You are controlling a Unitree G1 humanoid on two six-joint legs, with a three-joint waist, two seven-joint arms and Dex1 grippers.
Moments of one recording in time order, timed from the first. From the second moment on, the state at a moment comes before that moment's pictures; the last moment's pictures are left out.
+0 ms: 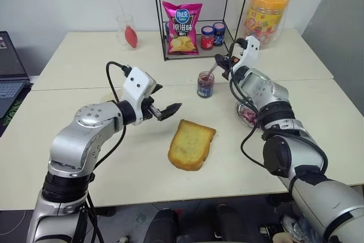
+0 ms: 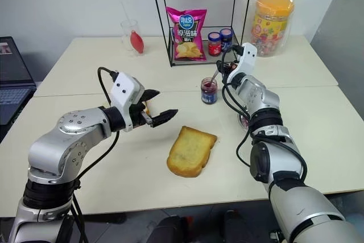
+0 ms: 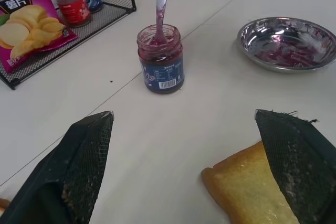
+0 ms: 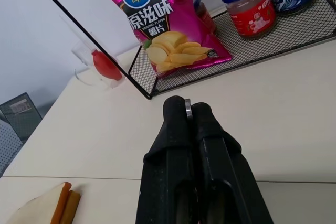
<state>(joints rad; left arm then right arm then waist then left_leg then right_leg) -0.49 0.63 0.01 -0.39 -0.41 0.83 -0.60 -1.19 -0.13 -0.34 0.93 0.40 0.42 0.30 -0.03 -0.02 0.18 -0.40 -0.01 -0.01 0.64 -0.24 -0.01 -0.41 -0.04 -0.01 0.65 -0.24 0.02</state>
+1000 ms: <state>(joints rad) -0.50 0.62 0.00 -0.38 -0.39 0.80 -0.60 -1.21 -0.14 -0.52 0.95 0.57 0.51 0.18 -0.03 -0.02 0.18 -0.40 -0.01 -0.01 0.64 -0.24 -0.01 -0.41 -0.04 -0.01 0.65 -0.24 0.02</state>
